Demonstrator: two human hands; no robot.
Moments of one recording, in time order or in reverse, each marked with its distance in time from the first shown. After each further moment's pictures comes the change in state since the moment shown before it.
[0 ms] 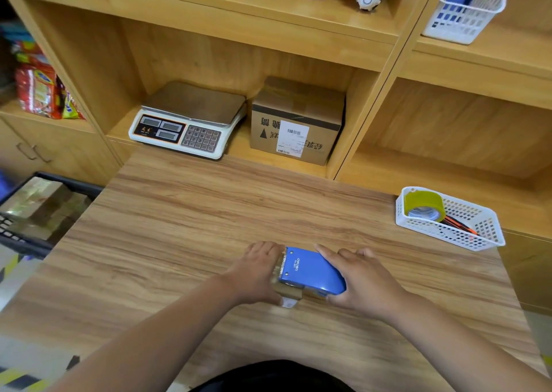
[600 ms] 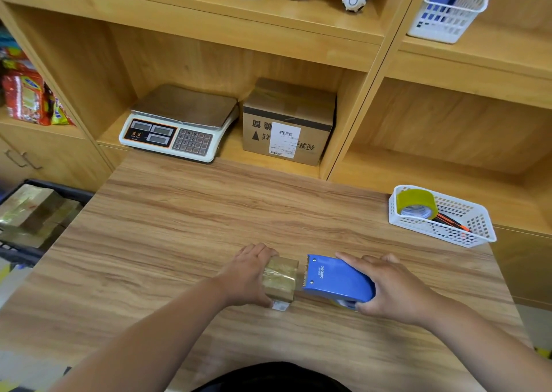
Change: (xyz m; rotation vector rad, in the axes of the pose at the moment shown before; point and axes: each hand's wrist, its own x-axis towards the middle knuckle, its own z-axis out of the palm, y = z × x) left_hand 0.004 -0.004 -0.001 -0.013 -0.019 0.021; right_hand -0.033 0.045 -0.004 0.166 -0.035 0.040
